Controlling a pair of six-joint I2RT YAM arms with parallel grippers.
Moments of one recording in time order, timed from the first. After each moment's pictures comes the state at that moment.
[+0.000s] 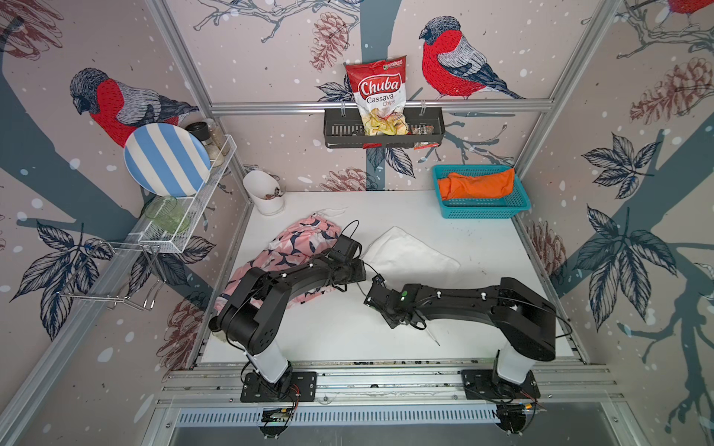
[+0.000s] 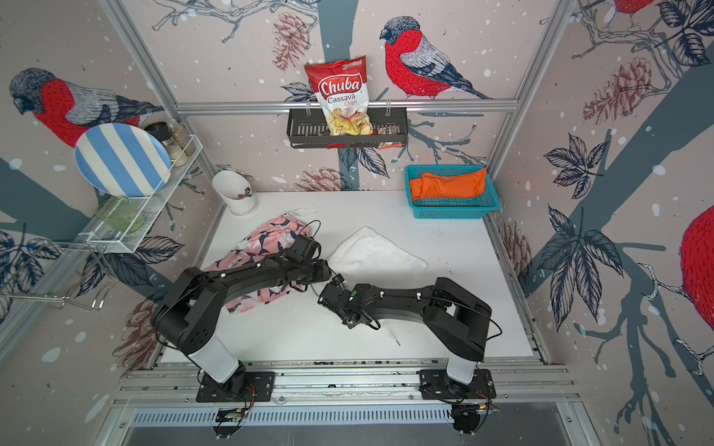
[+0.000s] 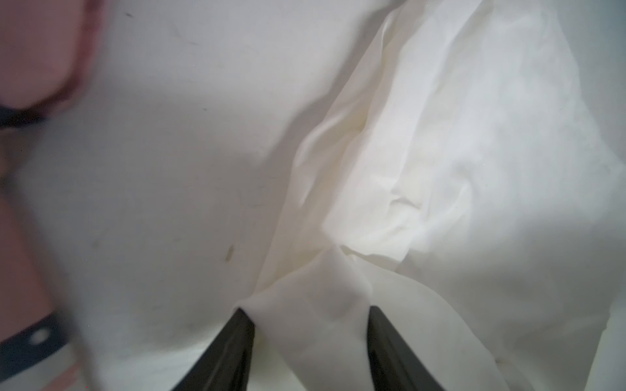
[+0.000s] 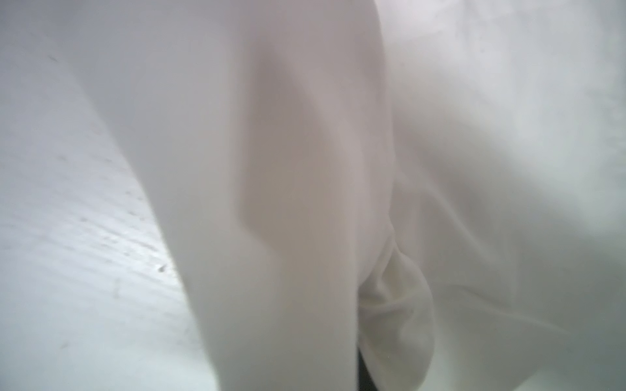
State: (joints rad) left arm -0.54 1.62 0.92 -0.32 0.07 -0.63; right arm 1.13 1.69 1.00 -0.59 0.27 0.43
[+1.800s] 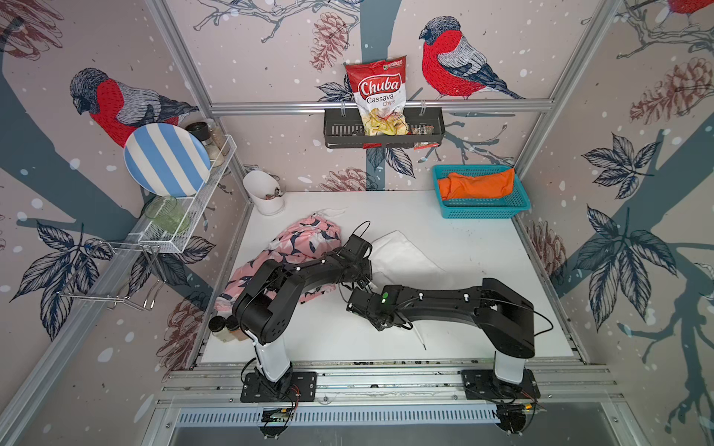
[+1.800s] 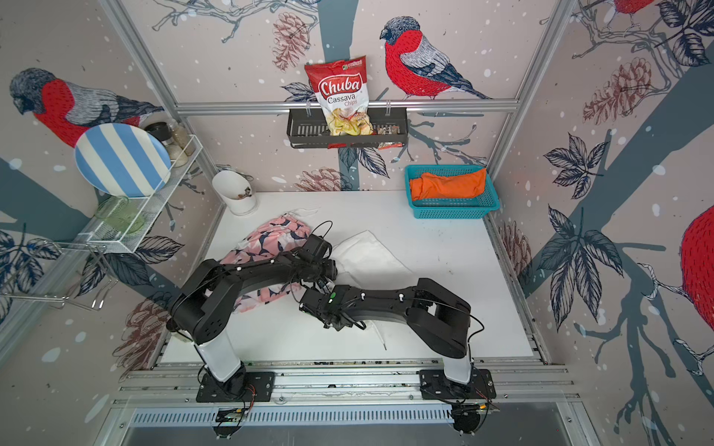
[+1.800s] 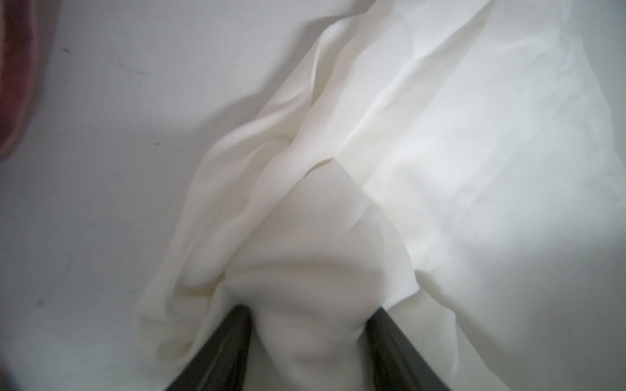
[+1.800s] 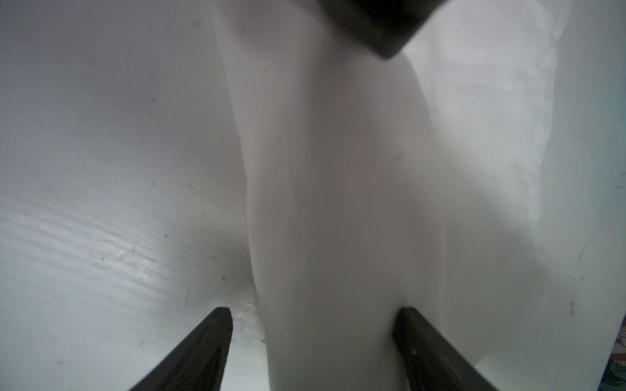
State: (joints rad) left arm -0.60 1.79 1.01 -0.28 0.03 -0.60; right arm 1.27 1.90 1.23 -0.83 0.52 0.45
